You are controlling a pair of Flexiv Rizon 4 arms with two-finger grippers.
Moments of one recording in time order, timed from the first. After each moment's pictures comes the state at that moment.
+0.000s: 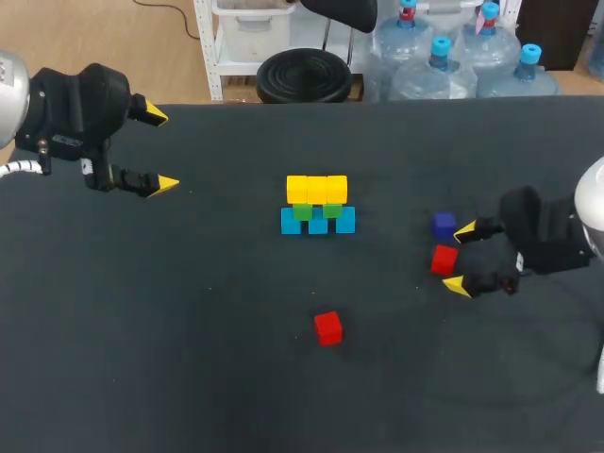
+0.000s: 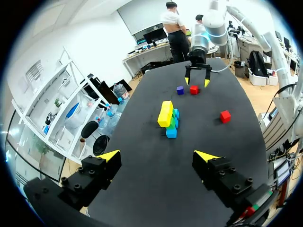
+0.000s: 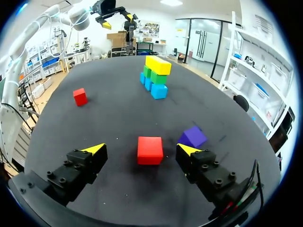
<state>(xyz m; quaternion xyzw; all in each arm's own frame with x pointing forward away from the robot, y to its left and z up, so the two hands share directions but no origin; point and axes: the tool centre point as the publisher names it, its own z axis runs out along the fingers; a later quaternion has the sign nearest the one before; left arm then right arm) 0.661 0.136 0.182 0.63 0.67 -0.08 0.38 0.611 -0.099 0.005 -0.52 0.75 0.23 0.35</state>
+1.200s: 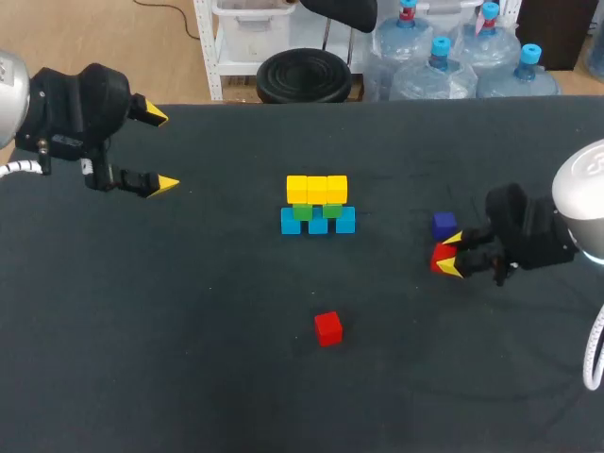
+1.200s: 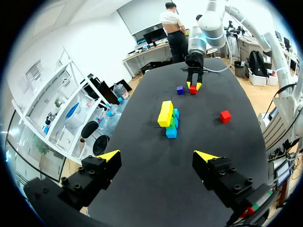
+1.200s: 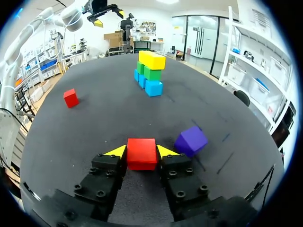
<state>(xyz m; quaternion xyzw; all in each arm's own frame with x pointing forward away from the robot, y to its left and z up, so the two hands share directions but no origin) 0.661 0.136 0.182 0.63 0.67 -0.08 0.38 0.628 -0.091 -0.007 -0.51 0.76 0.23 0.34</state>
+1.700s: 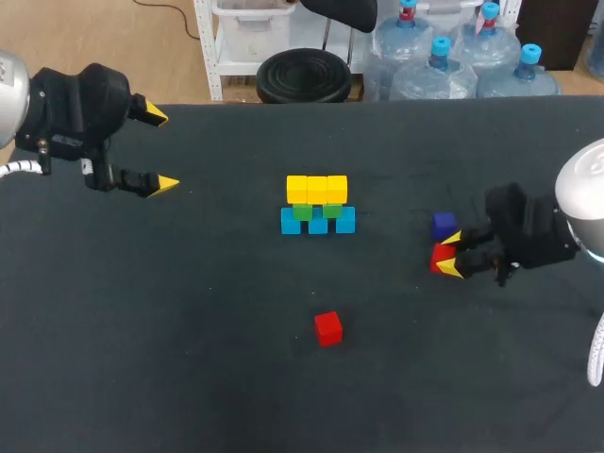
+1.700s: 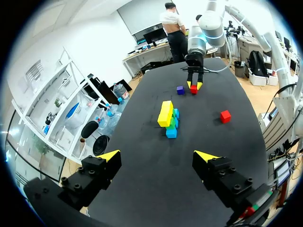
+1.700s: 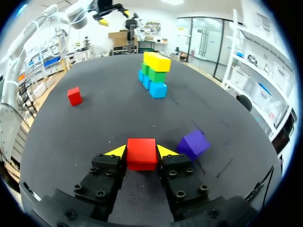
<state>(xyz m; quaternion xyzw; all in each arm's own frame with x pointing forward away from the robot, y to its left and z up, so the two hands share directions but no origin) 0.661 0.136 0.182 0.63 0.67 -0.08 0.38 0.623 -0.087 -0.003 -0.54 0.74 0.23 0.34</state>
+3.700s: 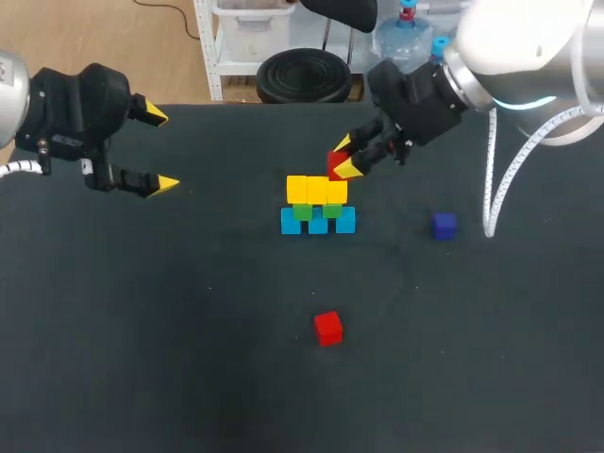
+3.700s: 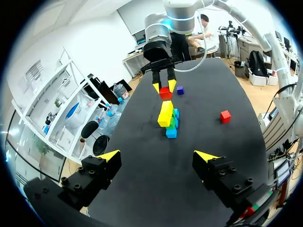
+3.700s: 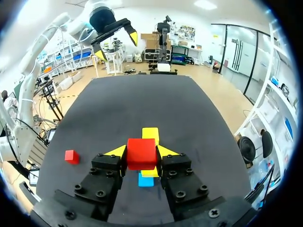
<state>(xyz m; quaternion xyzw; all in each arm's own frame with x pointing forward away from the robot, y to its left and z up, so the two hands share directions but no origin) 0.661 0.136 0.182 0.63 0.67 -0.08 0.38 0.711 0.062 0.107 -0.63 0.66 0.30 0.28</state>
